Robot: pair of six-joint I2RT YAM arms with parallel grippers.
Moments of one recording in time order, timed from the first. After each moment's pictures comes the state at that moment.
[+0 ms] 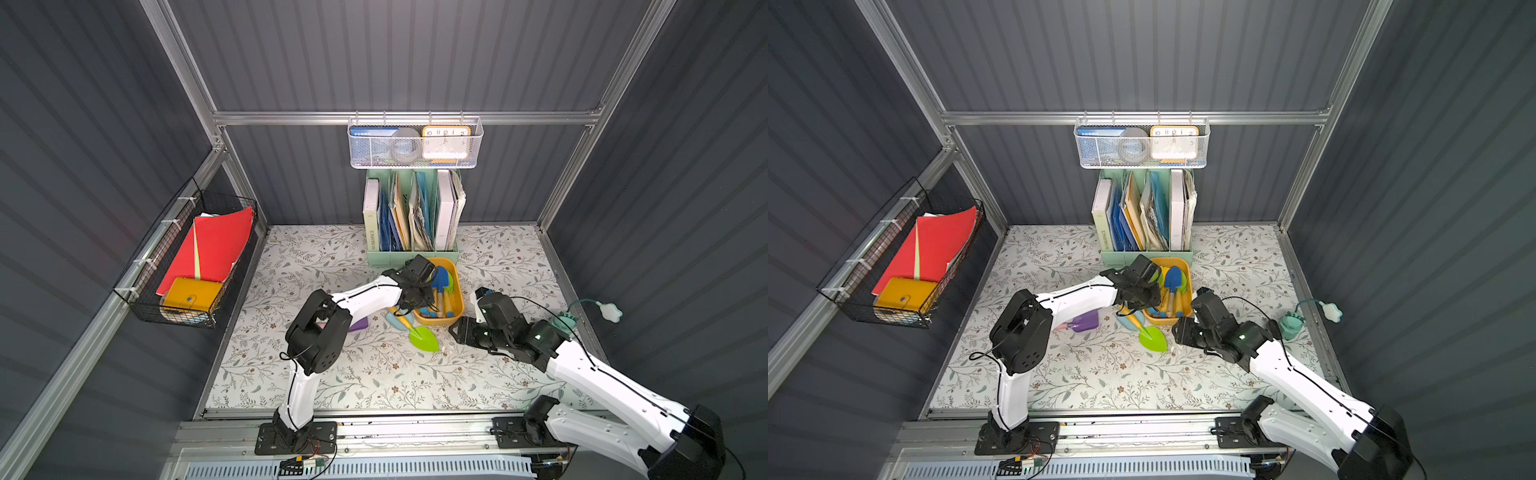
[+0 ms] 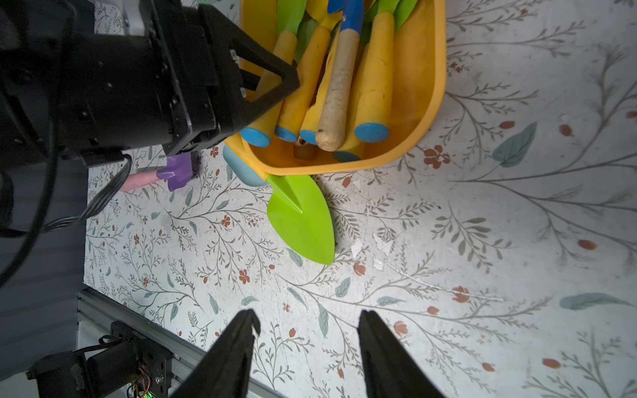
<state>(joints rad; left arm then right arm) -0.73 2.05 1.54 -0.51 0.04 -0.81 0.64 0.99 0.74 -0.61 -0.07 0.78</state>
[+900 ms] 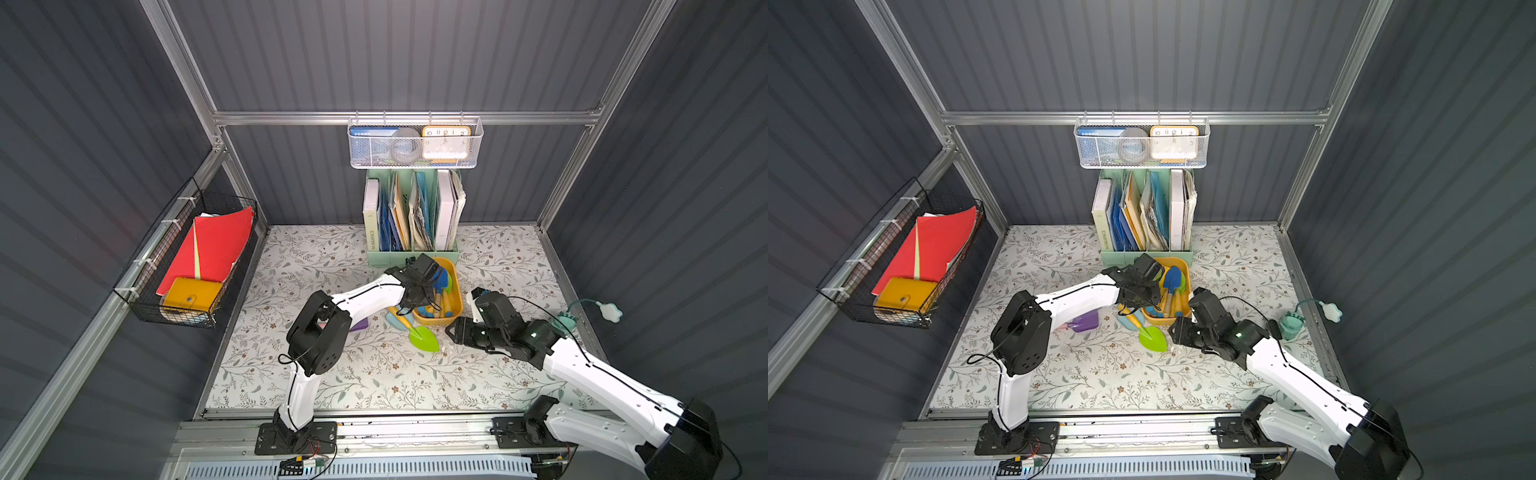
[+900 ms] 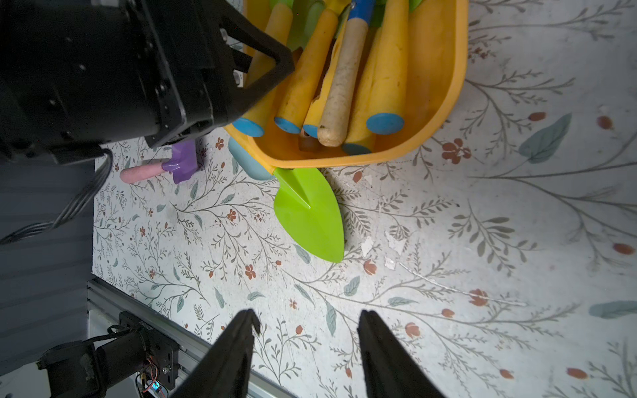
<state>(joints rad) -0.75 2.05 1.59 -0.59 -0.07 -0.81 0.64 1.02 0.74 -0.58 -0.11 0.78</state>
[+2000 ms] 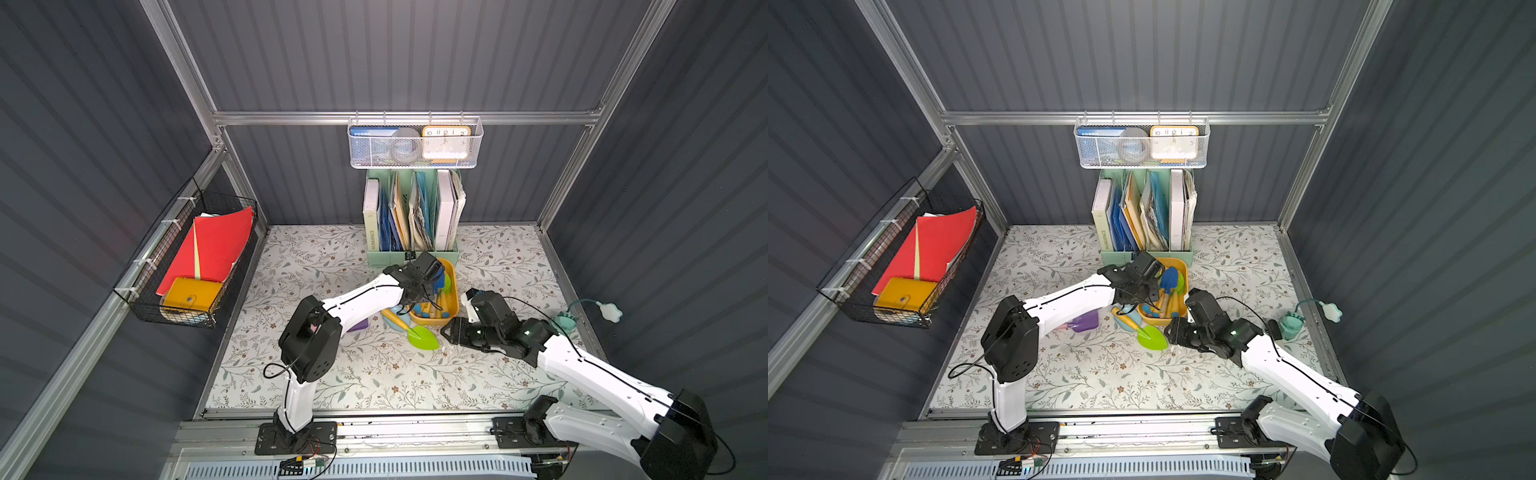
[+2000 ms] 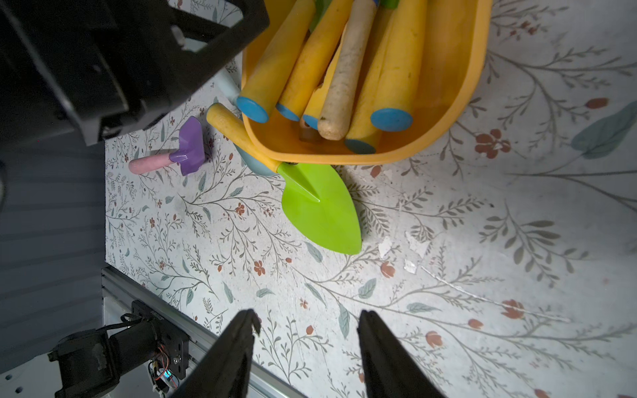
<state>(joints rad) -0.78 1.96 1.60 -0.65 -0.18 -0.80 0.64 1.07 0.73 -0.53 -0.17 0.79</state>
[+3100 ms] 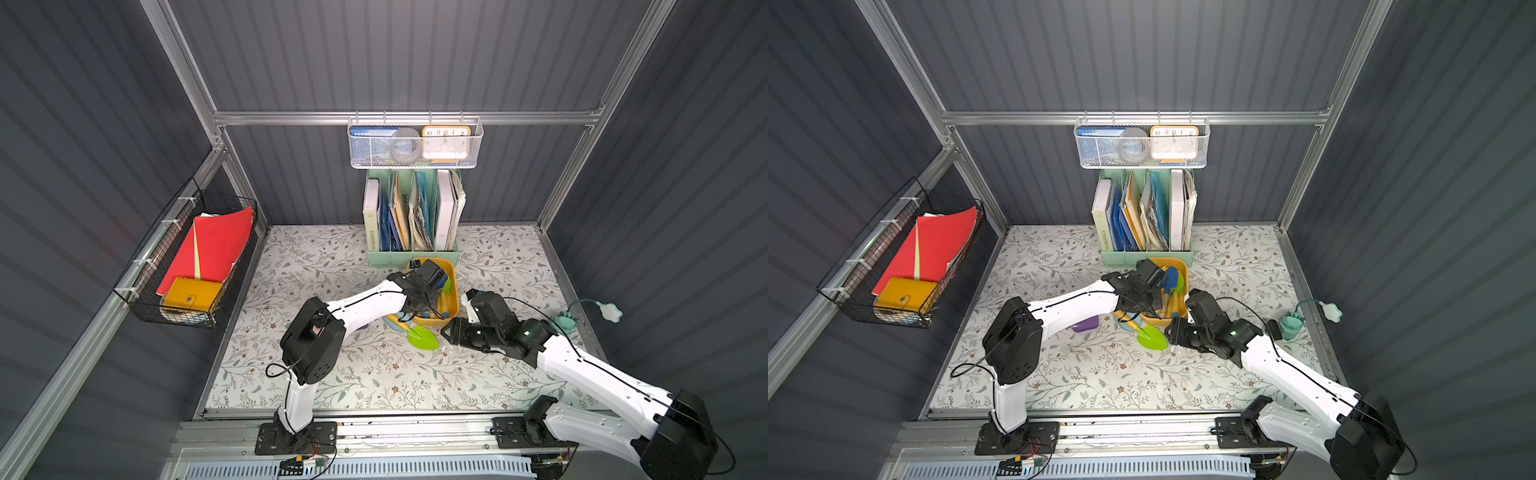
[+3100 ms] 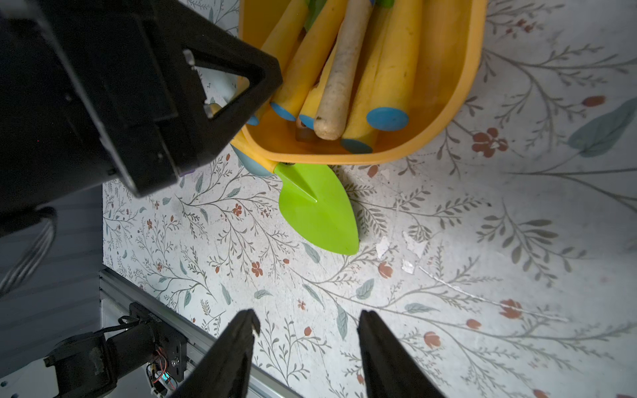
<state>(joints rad) -0.81 1.97 1.54 -0.61 -0.13 -0.78 0.64 1.07 0.72 -0.53 -0.16 0.79</state>
